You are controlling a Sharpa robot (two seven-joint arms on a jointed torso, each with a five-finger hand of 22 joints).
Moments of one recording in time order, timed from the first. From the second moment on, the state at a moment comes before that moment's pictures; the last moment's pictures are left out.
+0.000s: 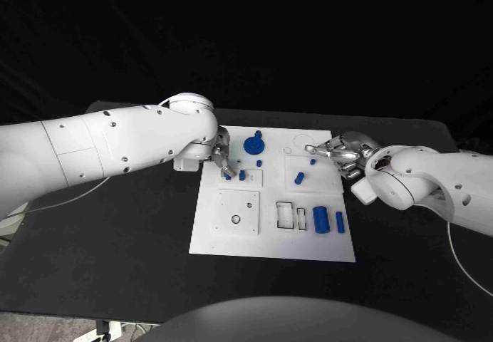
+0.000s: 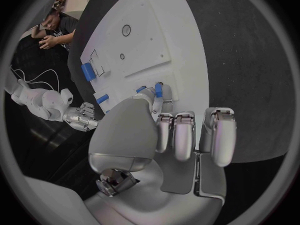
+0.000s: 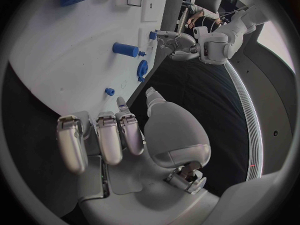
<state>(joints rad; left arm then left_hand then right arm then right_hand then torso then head) 1.46 -0.50 -0.22 1.31 -1.04 0.33 -0.70 1.36 -0.03 0.22 0.29 0.31 1.02 0.03 0.30 0.98 1.47 -0.03 1.57 1.31 1.47 -0.07 1.57 1.31 0.01 1.47 0.06 1.57 1.31 1.28 -0.93 -0.21 1.56 -0.57 -0.40 -0.15 1.14 0.07 -0.02 0.19 0.20 0.82 0.20 0.08 0.09 1.46 0.13 1.58 1.31 1.47 0.07 1.57 1.31 0.01 1.47 0.18 1.57 1.31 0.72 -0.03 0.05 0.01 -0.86</state>
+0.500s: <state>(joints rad) 1.45 -0.50 -0.22 1.30 -1.05 0.33 -0.70 1.36 -0.02 0.23 0.29 0.31 1.02 0.03 0.30 0.98 1.47 -0.03 1.57 1.31 1.47 -0.07 1.57 1.31 0.01 1.47 0.06 1.57 1.31 1.28 -0.93 -0.21 1.56 -0.57 -0.40 -0.15 1.14 0.07 -0.02 0.19 0.20 0.82 0.20 0.08 0.09 1.46 0.13 1.58 1.31 1.47 0.07 1.57 1.31 0.01 1.47 0.18 1.57 1.31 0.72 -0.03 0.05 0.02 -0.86</state>
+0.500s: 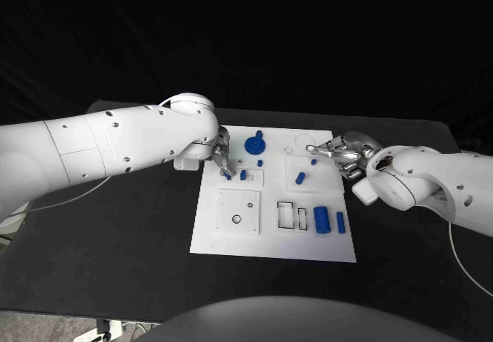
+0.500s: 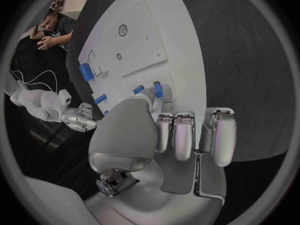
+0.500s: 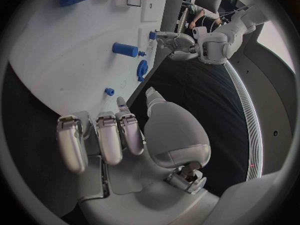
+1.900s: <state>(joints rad) 1.45 -0.50 -0.22 1.29 -1.05 0.35 -0.70 1.32 -0.03 0.24 0.29 0.31 1.02 0.03 0.29 0.98 1.47 -0.03 1.57 1.31 1.47 -0.07 1.57 1.31 0.01 1.47 0.06 1.57 1.31 1.28 -0.93 -0.21 1.56 -0.57 -0.40 -0.15 1.14 0.07 -0.02 0.19 0.20 0.83 0.20 0.09 0.09 1.46 0.13 1.58 1.31 1.47 0.07 1.57 1.31 0.01 1.47 0.18 1.57 1.31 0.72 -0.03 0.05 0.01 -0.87</state>
